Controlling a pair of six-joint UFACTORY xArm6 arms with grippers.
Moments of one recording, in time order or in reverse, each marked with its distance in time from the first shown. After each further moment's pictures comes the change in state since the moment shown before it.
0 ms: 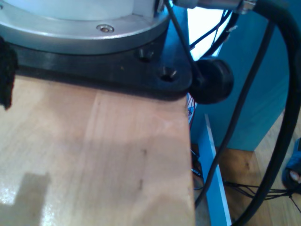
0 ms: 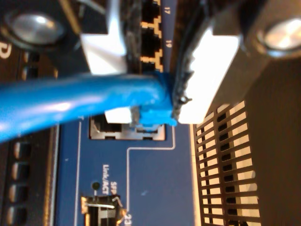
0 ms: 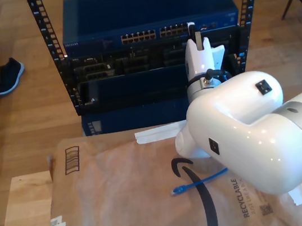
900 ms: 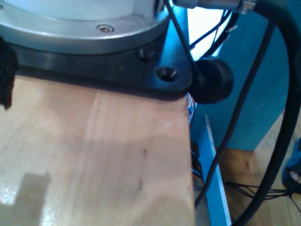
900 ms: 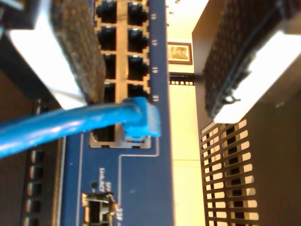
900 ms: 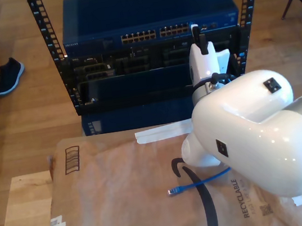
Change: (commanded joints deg) left arm 0.0 0.0 0.0 0.0 0.0 0.0; right arm 1.4 -9.4 13.6 -0.1 -0.5 0.3
